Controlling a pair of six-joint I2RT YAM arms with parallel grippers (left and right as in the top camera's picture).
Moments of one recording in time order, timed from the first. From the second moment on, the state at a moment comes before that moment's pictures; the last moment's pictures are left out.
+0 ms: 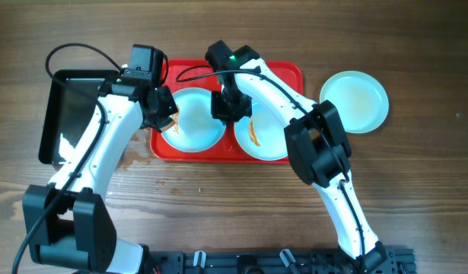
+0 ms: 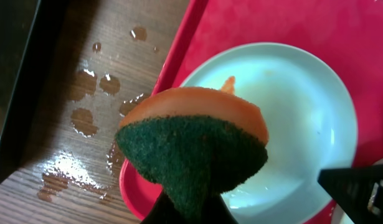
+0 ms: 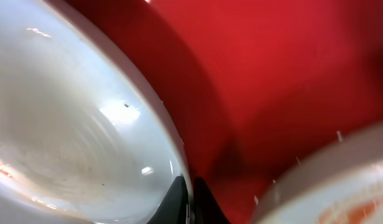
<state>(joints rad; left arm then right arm) -0.17 1.65 1.25 -0.88 -0.09 -0.54 0.60 2.46 2.08 -1.22 -0.24 0.60</state>
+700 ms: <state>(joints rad) -0.24 1.85 1.21 -0.80 0.17 -0.37 0.65 2.45 2.08 -1.21 -0.27 0.42</state>
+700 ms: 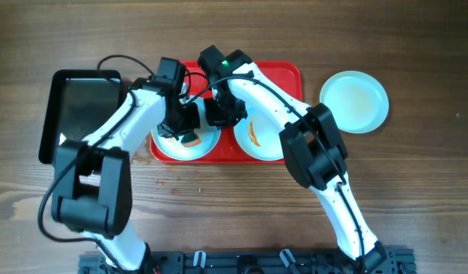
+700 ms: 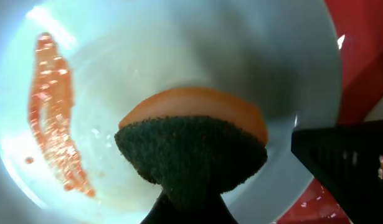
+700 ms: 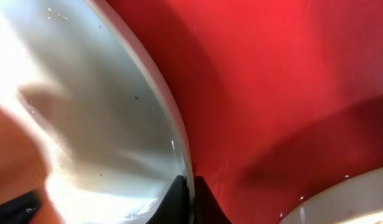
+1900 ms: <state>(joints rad) -0.30 1.93 1.25 -0.74 0.05 -0.52 0.63 2.45 2.08 -1.19 -0.27 0.42</state>
